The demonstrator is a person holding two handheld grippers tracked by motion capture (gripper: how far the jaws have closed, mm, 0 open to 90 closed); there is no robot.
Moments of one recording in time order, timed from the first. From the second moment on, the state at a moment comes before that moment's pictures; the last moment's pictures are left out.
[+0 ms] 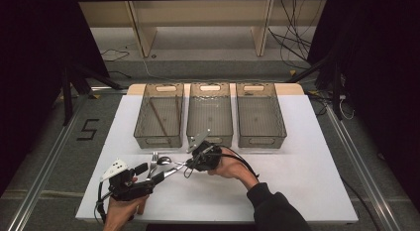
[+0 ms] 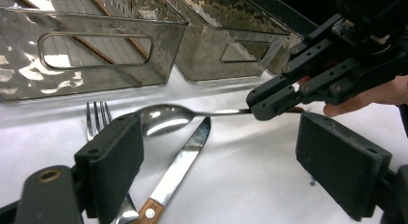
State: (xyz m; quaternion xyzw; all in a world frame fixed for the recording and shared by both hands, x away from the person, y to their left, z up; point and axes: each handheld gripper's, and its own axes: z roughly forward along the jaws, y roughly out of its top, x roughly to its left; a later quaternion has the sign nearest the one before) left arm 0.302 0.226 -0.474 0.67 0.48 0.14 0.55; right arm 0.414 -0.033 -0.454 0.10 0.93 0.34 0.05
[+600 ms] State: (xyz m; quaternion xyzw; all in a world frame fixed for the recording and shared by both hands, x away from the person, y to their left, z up) left arm 0.303 0.227 -0.474 0.67 0.48 0.13 0.55; right arm 0.429 -0.058 -0.413 0.16 0.90 0.40 0.06
